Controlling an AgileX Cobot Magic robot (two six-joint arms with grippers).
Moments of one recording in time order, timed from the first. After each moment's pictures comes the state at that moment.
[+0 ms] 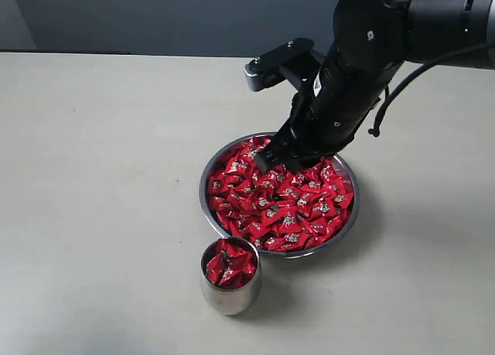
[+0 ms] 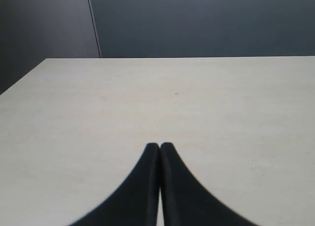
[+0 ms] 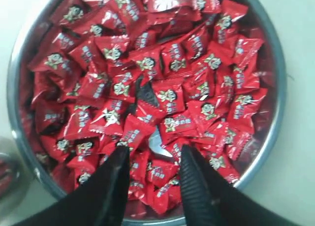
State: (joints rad) left arm 0.22 0.00 0.00 0.04 0.29 -0.02; right arm 0.76 1.73 -1.22 -0.02 0.84 -0.04
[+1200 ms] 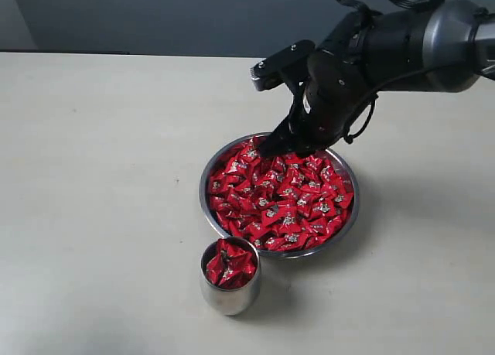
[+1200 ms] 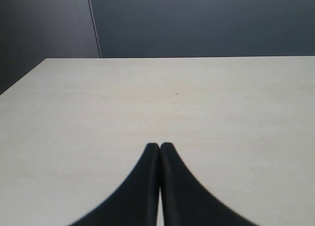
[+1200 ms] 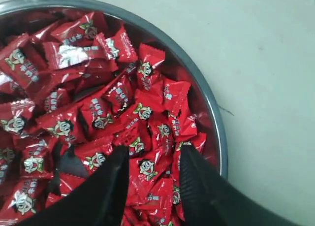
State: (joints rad) left arm 0.22 0.00 0.00 0.04 0.29 -0.02; right arm 0.76 1.85 -1.22 -0.36 0.66 0.31
